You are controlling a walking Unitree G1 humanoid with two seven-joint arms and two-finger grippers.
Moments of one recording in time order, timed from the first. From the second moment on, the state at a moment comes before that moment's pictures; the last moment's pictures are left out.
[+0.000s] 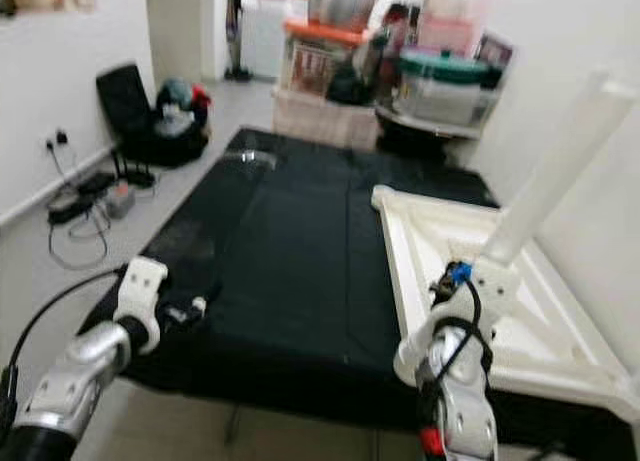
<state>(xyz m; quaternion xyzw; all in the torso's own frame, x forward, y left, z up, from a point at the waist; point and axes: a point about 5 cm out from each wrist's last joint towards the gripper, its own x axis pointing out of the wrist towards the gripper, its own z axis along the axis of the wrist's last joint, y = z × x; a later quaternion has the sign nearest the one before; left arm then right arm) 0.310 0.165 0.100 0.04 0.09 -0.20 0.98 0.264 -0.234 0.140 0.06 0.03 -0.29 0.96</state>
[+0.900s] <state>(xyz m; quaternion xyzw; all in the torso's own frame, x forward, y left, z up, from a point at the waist) 0.310 0.163 0.099 0.04 0.09 -0.20 0.97 0.275 -0.219 0.151 0.02 -0.01 -0.22 0.98</state>
